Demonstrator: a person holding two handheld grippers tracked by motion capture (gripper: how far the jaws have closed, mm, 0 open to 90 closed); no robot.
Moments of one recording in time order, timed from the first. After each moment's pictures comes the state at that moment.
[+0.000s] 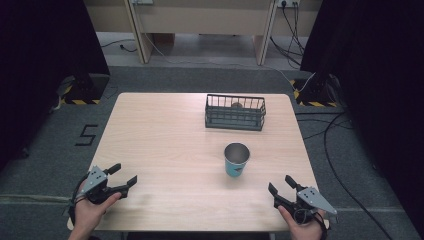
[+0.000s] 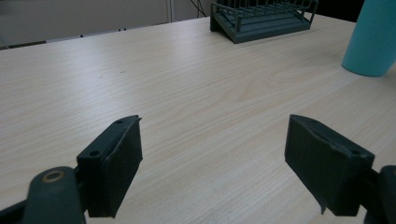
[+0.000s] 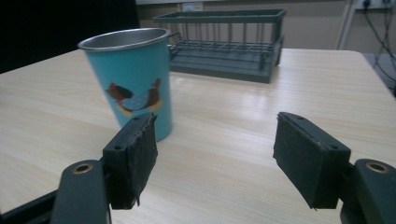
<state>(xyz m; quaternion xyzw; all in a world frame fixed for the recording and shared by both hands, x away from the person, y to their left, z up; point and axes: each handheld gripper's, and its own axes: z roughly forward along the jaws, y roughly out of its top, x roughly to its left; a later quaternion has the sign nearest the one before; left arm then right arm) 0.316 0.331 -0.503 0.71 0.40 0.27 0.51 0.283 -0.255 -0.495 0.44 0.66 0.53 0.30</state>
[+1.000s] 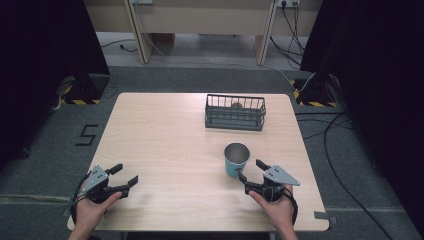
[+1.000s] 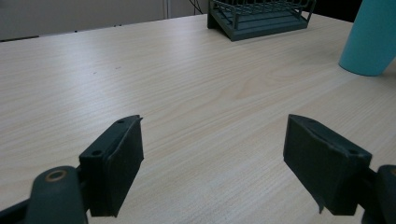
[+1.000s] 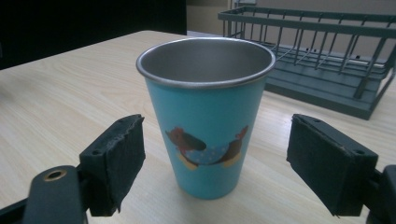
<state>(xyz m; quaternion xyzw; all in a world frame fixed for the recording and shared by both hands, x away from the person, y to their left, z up) 0.319 0.331 -0.505 0.71 0.41 0.26 0.52 0.343 -0.184 -0.488 0.37 0.72 0.53 0.25</state>
